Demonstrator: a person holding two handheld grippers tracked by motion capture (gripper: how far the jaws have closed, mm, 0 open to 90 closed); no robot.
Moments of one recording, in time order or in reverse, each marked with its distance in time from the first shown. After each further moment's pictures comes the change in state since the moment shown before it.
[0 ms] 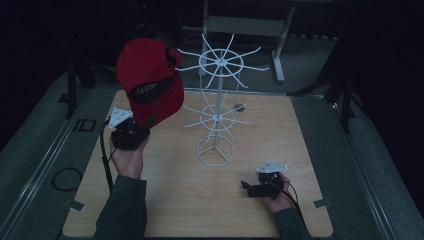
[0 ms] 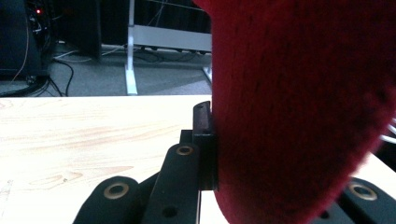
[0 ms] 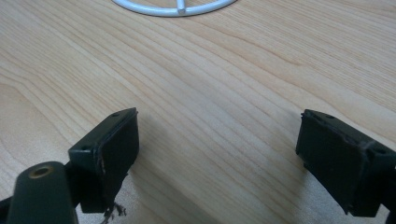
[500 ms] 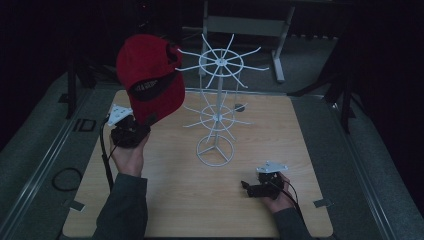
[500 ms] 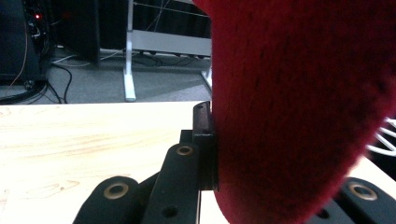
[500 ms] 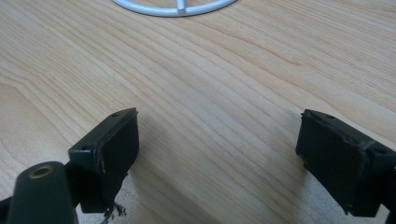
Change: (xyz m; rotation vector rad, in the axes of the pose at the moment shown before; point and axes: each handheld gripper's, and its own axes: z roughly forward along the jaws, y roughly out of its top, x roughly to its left) left arm -0.003 0.008 -0.001 -0.018 -0.005 0.002; right arm 0.000 0.000 0.000 0.000 0.000 0.000
